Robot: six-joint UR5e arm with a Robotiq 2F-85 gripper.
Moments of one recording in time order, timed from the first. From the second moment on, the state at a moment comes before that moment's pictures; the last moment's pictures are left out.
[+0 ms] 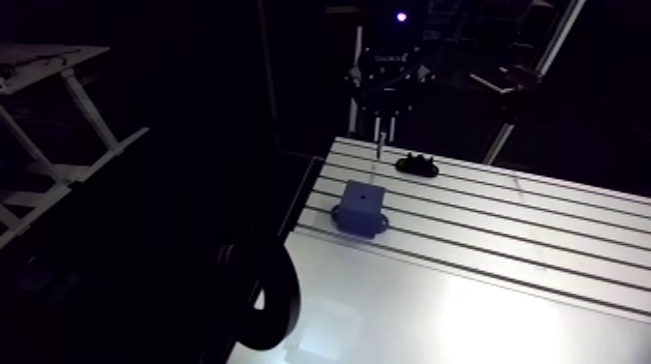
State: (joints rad) arm 0.28 -1.27 1.52 -1.56 -1.60 -1.61
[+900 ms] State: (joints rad) arm 0.32 -1.19 1.51 -1.60 -1.66 -1.60
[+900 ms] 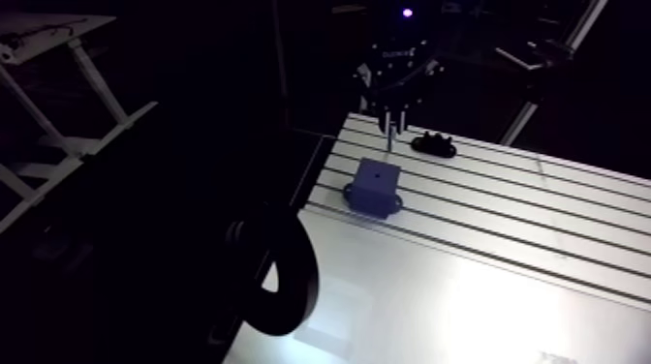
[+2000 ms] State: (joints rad) arm 0.35 -1.15 1.52 -1.63 -1.66 -1.60
